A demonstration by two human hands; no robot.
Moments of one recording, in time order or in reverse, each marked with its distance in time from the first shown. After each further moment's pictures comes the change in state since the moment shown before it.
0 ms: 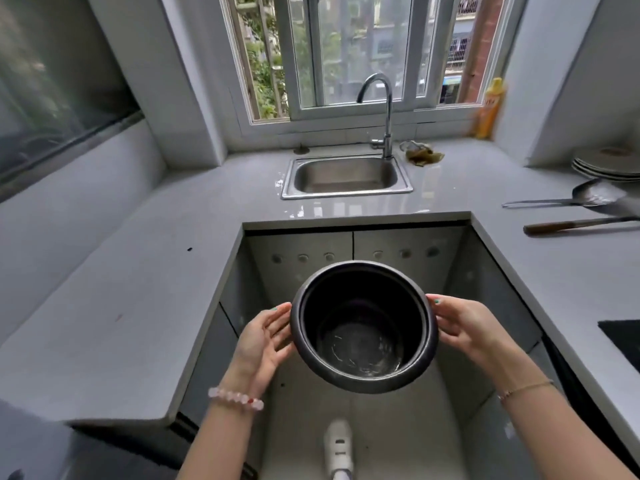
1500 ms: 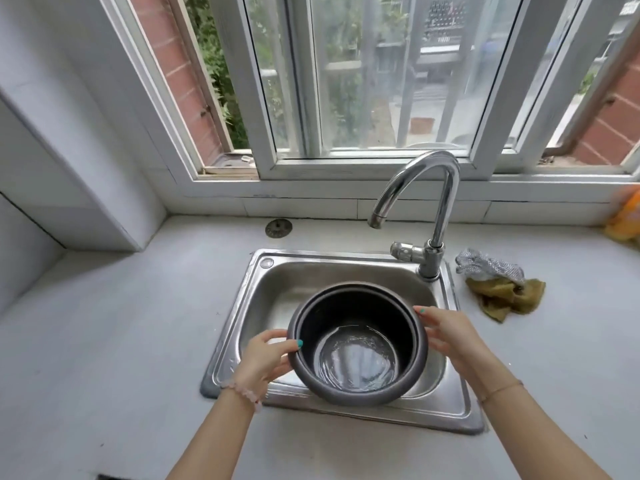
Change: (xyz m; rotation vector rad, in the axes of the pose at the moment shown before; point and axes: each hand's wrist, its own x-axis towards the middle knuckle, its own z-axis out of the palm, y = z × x) left_hand 0.602 0.213 0.256 0.334 0.304 -0.105; right_hand 0.656 -0.279 0.087 -0.125 -0.020 0.132
